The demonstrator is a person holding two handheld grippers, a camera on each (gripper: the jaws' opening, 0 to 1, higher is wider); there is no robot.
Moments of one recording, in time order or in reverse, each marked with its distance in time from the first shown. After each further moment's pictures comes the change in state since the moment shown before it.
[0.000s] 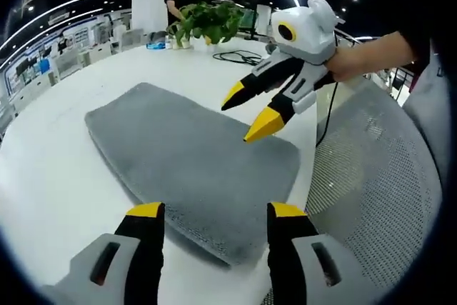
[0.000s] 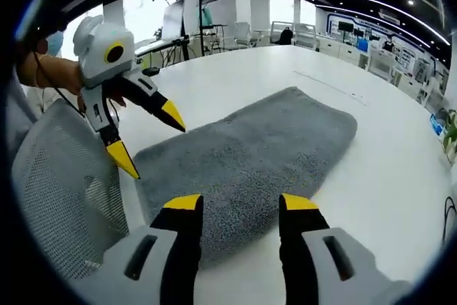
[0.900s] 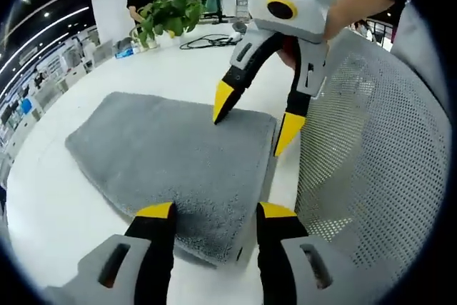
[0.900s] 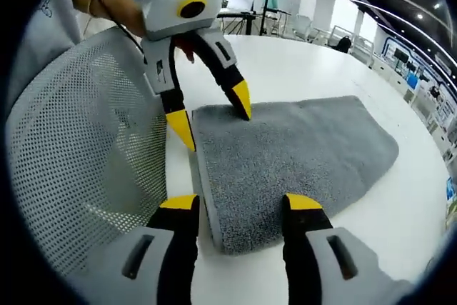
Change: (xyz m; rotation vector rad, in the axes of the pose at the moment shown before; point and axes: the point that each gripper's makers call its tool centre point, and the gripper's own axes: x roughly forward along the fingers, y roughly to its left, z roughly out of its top) left arm 0.012 -0.025 -0.012 0.260 0.068 -0.011; right arm -0.006 0.065 -0.032 -0.343 0.108 0.187
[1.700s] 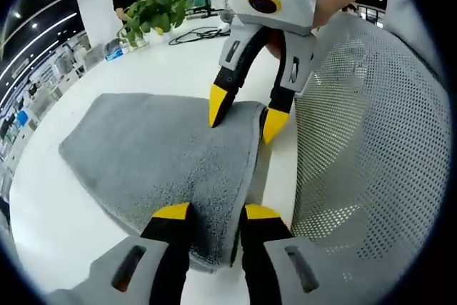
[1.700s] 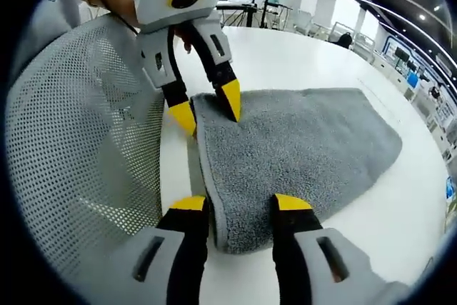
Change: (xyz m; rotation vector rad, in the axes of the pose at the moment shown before) left arm 0.013 0.000 -0.007 0.043 0.041 -0.005; right arm 0.011 -0.009 -0.013 0.005 0.040 -0.023
